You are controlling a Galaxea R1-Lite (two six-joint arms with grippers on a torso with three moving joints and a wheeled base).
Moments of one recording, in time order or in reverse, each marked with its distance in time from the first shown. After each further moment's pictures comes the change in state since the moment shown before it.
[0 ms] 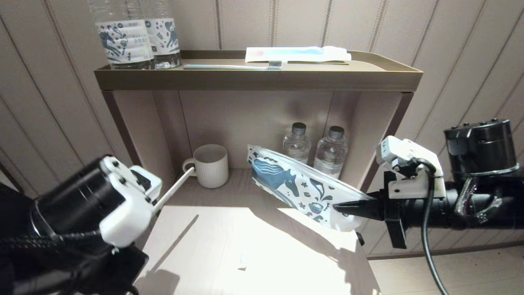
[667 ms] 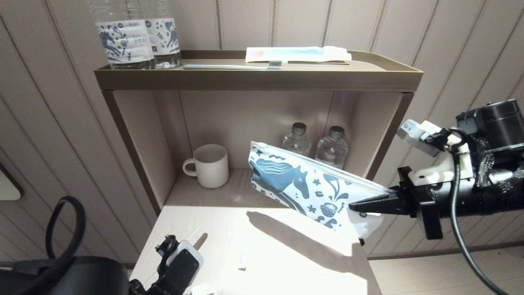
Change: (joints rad) left arm -0.277 0.266 0.162 0.120 0.192 -0.310; right arm -0.137 0.000 -0.180 0.350 0.295 0.022
